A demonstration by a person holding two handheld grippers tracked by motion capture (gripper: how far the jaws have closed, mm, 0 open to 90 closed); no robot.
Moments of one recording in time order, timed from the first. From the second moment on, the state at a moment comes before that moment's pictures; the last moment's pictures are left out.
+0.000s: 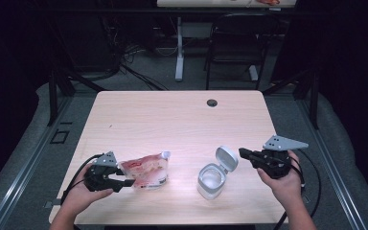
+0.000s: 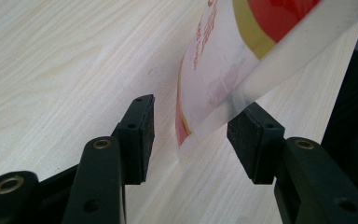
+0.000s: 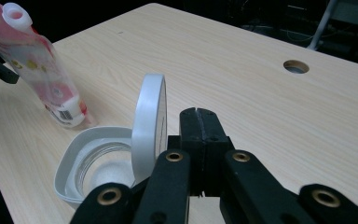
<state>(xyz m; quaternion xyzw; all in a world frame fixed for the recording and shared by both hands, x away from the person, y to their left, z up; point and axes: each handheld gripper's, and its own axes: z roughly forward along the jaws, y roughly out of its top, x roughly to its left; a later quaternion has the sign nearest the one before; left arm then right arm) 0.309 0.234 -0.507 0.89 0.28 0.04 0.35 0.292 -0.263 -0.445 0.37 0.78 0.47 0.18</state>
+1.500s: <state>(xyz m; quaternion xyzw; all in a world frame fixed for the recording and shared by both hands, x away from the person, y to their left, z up) 0.310 0.234 -0.512 0.90 0.28 0.04 0.35 0.273 -0.254 -0.489 0.38 0.77 0.48 0.17</state>
